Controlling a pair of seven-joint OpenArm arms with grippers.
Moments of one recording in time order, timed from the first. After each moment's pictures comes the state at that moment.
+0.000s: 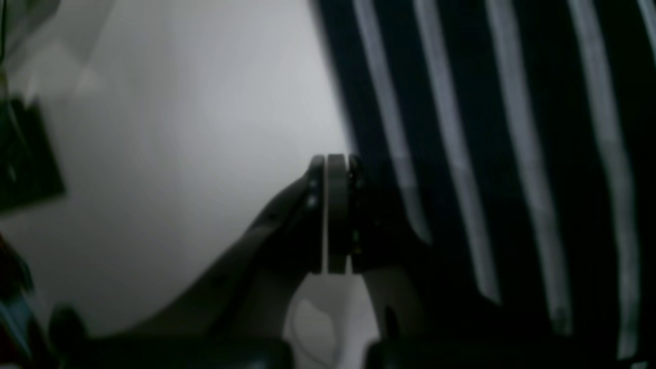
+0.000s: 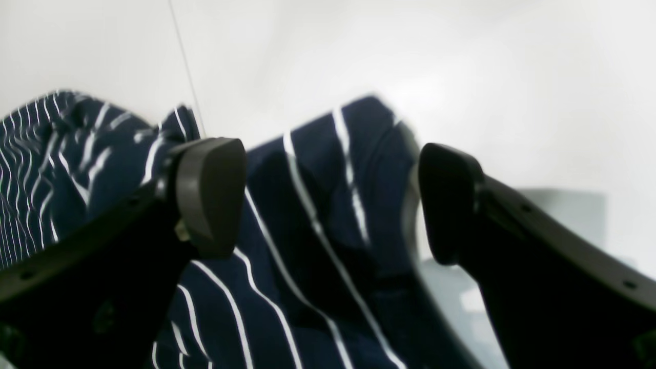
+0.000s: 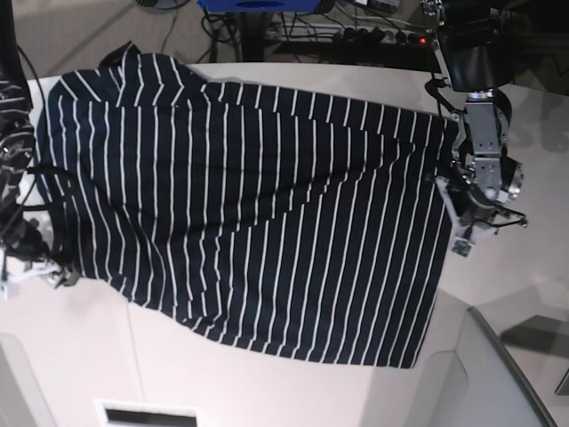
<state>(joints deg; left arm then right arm) -4.6 -11.6 -20.1 72.2 31.4 -26.6 33.3 34.1 20.7 39.3 15.2 1.7 30.2 -21.0</state>
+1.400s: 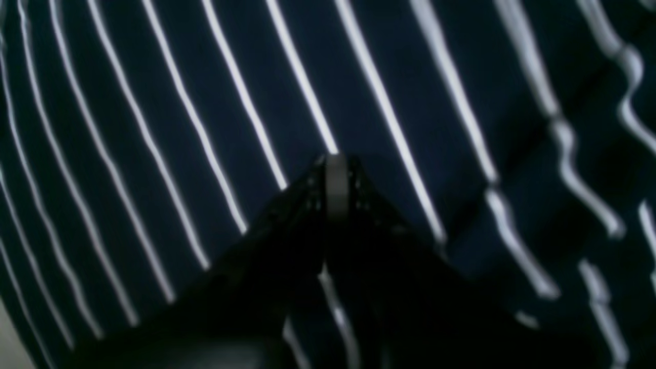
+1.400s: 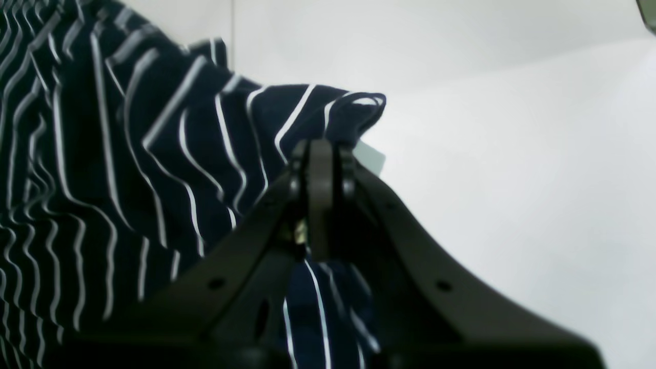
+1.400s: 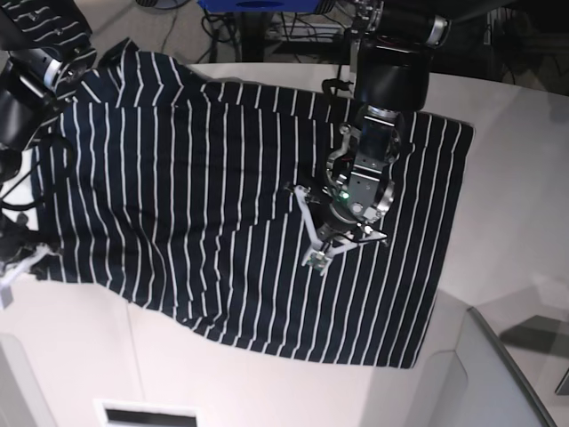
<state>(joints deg) -10.7 1.5 3.8 59.2 21.4 -14.8 31.8 17.3 9.8 39.6 69.1 1.8 38.7 -47.6</state>
